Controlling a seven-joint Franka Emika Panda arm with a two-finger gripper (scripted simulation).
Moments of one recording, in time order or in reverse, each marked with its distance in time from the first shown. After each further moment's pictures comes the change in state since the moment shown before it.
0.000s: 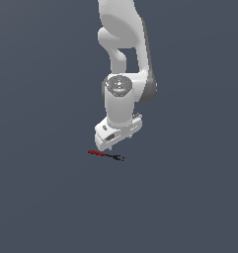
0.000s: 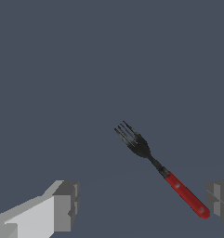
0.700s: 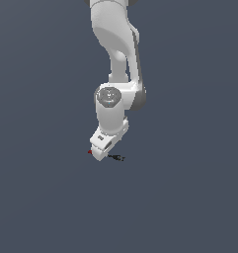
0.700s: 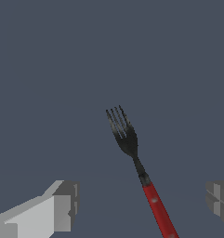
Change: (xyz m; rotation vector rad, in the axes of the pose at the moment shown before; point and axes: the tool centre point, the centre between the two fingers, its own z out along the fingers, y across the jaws) arm -0.014 0.029 0.033 -0.010 -0.006 -0.349
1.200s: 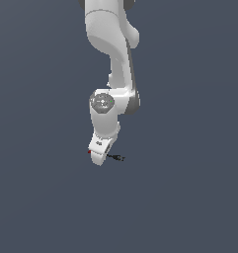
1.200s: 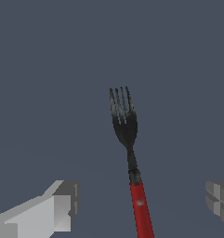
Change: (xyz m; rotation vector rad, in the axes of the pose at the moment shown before) arm -0.016 0.013 0.023 -0.003 -0.001 -0.241
